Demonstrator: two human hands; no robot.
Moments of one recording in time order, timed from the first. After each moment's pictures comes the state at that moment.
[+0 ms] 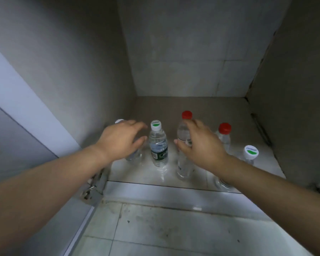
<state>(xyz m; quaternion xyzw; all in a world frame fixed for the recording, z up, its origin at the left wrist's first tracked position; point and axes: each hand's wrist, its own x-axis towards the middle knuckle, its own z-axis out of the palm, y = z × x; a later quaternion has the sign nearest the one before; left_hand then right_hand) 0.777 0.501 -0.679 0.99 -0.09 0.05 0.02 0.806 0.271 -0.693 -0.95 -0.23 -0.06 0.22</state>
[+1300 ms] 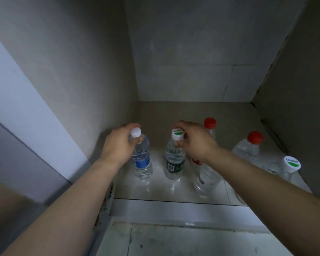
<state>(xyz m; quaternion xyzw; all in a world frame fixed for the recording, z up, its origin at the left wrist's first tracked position) 0.818 0.572 -0.728 0.95 0.08 0.13 0.28 0.862 0.359 -0.714 -0.94 -0.22 0.01 0.27</state>
